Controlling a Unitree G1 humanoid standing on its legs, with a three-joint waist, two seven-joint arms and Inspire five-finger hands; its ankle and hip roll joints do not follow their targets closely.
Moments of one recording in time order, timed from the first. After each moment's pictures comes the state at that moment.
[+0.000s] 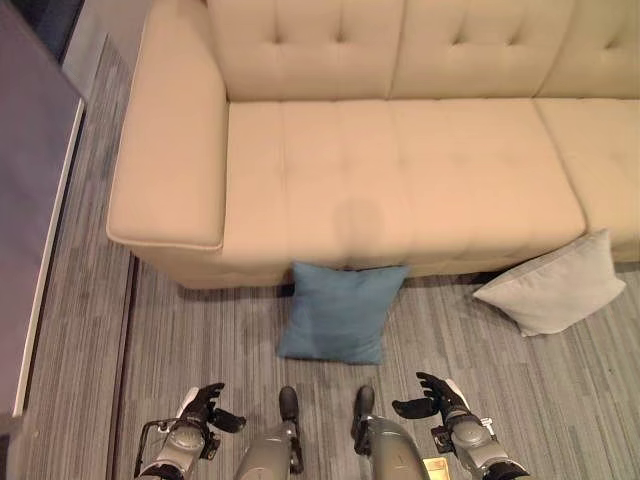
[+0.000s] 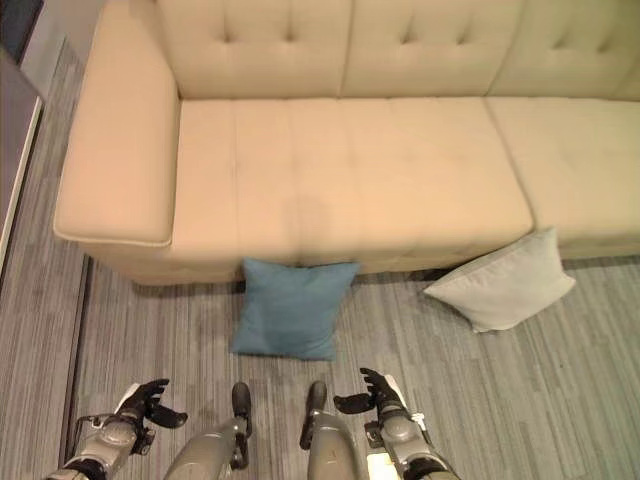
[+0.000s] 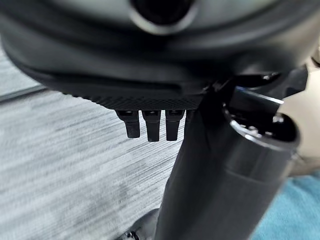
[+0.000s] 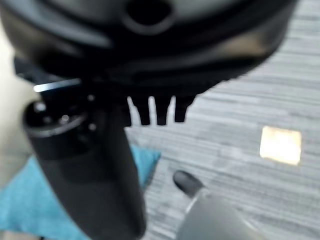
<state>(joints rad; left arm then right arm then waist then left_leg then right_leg) -0.23 0.36 -0.27 1.13 -0.13 -0.09 0.15 -0.26 -0.30 0.28 1.03 0.12 -0.08 -0.14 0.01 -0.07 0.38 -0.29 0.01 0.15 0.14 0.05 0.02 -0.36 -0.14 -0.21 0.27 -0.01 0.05</state>
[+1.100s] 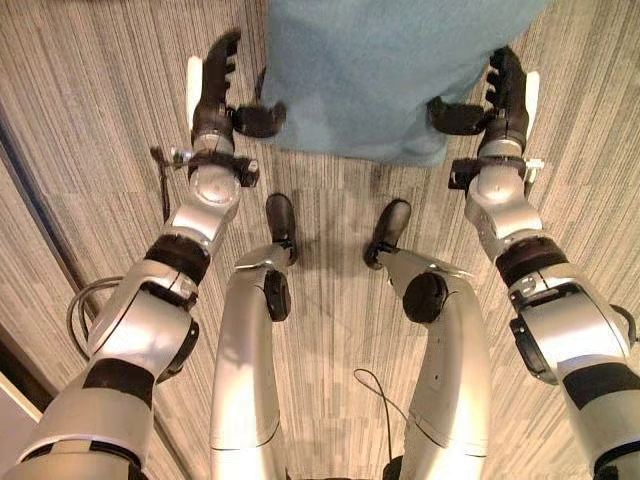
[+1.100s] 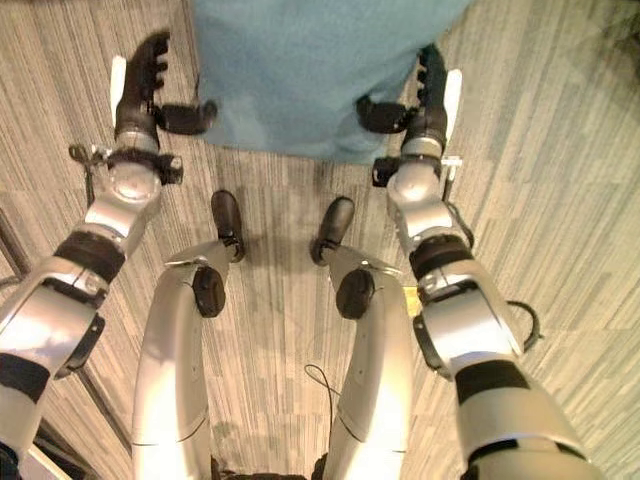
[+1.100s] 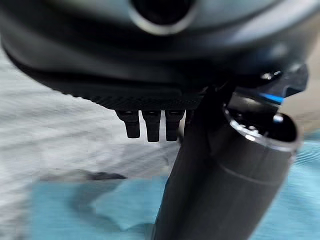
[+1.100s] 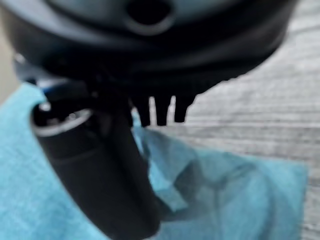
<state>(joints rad) -1.24 0.46 -0.52 0.93 -0.40 -0.17 0.43 -1.22 -0.48 0.41 1.01 0.45 -0.16 -0.47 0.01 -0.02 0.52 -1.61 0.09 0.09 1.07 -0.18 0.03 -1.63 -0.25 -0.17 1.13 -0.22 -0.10</state>
